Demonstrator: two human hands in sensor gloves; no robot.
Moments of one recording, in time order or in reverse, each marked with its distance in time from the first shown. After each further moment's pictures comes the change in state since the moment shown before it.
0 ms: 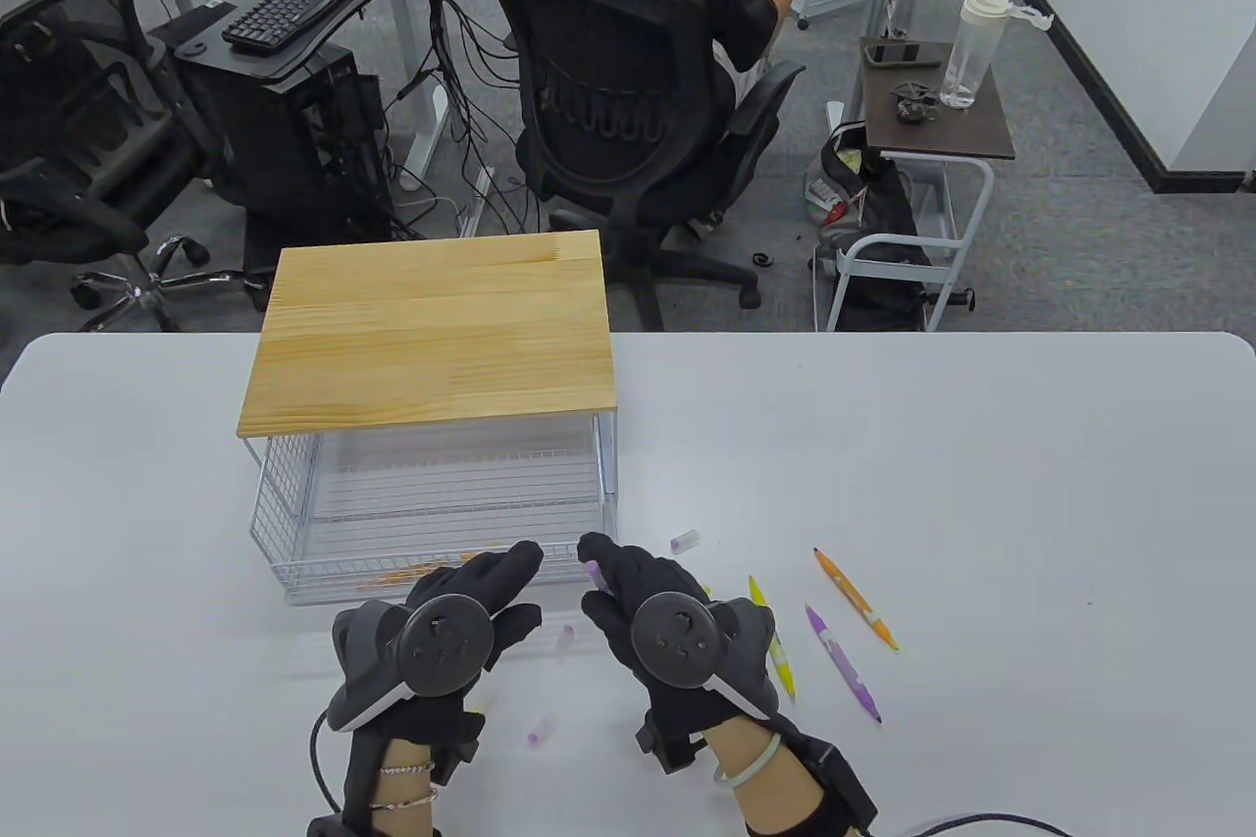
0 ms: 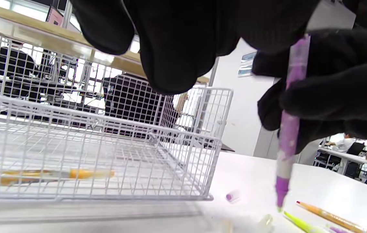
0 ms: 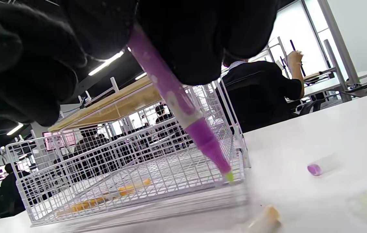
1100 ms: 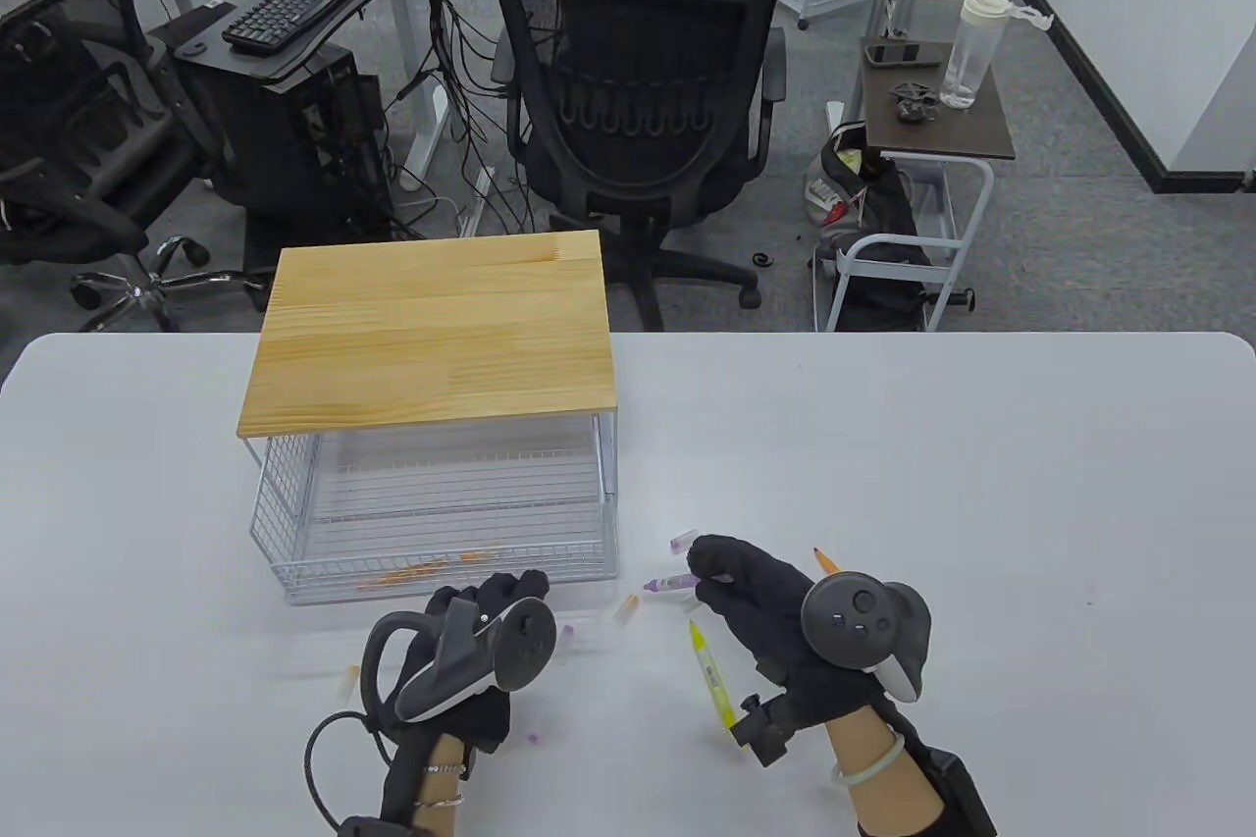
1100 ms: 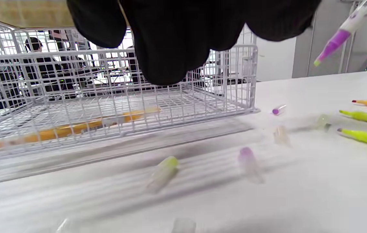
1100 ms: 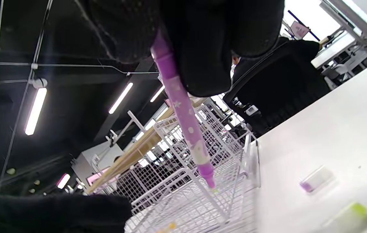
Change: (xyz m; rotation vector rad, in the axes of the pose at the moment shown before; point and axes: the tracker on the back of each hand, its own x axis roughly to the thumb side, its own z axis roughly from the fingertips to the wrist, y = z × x) left_hand 0.015 -0.047 -0.008 -0.238 0.088 -0.312; right_hand -0.085 -0.061 0.023 -0.053 -0.031 -0.384
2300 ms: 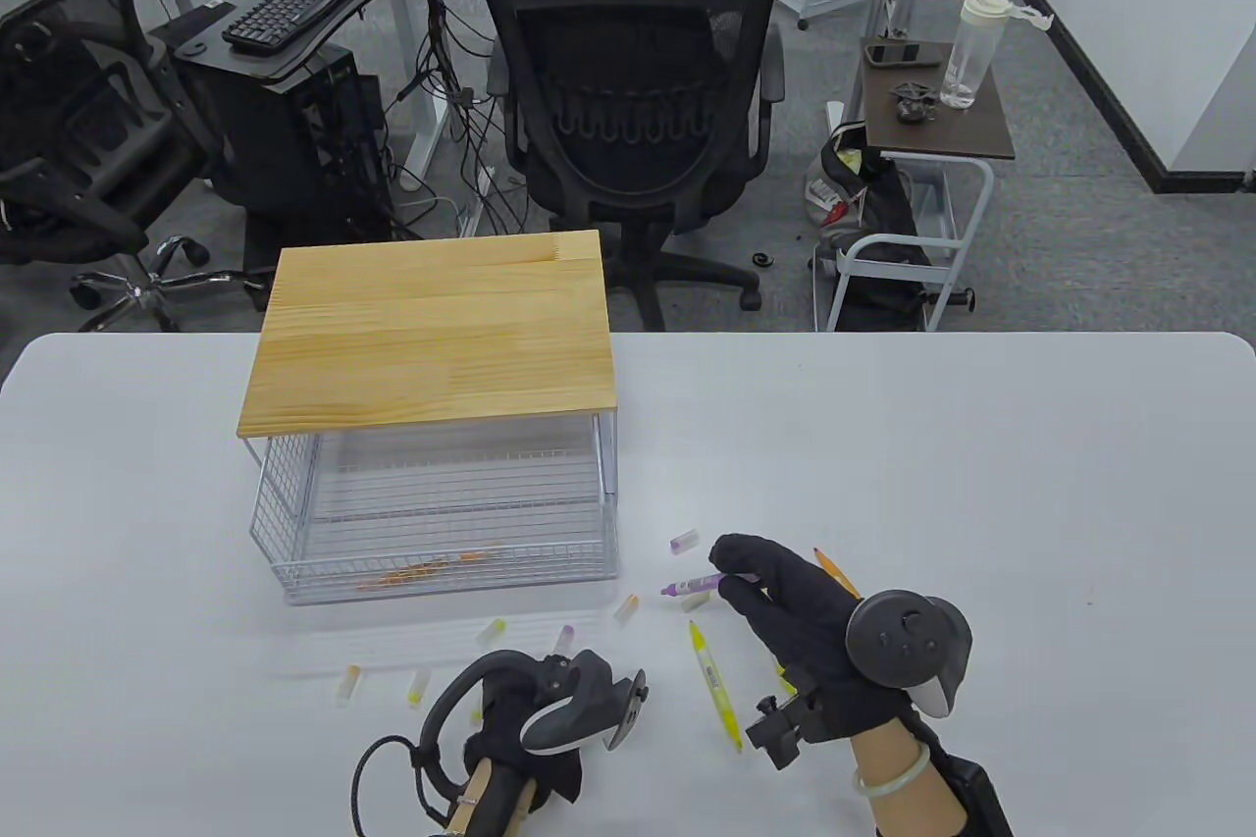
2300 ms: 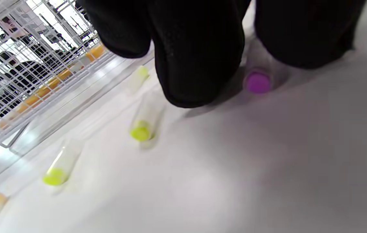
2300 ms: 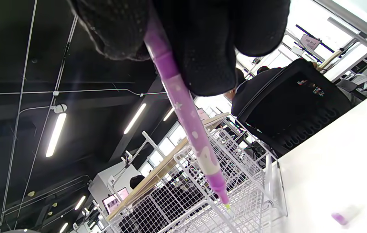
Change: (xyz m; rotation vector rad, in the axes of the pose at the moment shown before) left_hand 0.075 -0.063 -0.008 -0.316 -0.032 -0.454; right_hand 0.008 -0.016 0.009 -0.082 -0.058 -0.027
